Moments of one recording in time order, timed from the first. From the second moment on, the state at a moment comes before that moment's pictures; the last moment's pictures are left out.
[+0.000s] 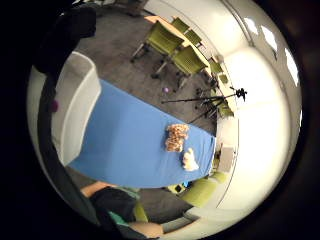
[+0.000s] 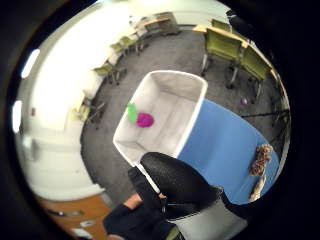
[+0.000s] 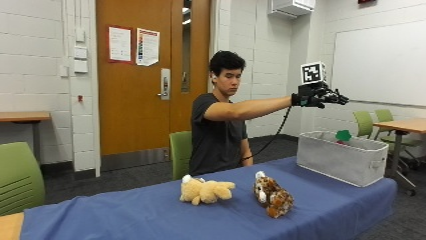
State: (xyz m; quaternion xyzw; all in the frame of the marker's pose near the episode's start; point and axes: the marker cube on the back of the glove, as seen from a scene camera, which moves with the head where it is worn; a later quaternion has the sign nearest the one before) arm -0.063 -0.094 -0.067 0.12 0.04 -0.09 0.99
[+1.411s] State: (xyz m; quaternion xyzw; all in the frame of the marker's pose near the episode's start) arm 0.278 -0.087 0.239 -0.08 -0.08 0.12 0.99
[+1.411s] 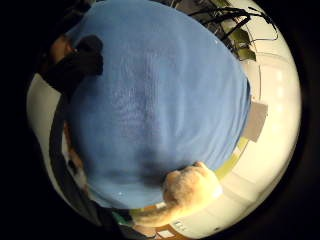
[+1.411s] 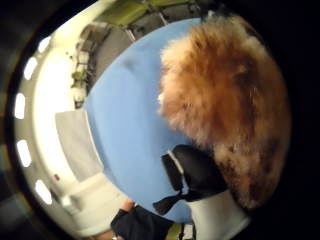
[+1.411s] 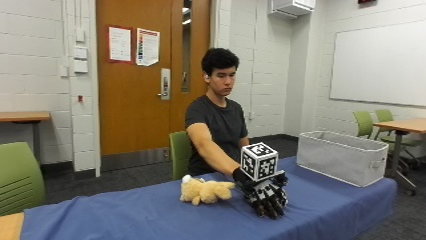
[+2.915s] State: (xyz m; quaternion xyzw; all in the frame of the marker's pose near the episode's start) arm -0.259 -0.113 -0.117 0.13 -0.10 -0.16 0.97
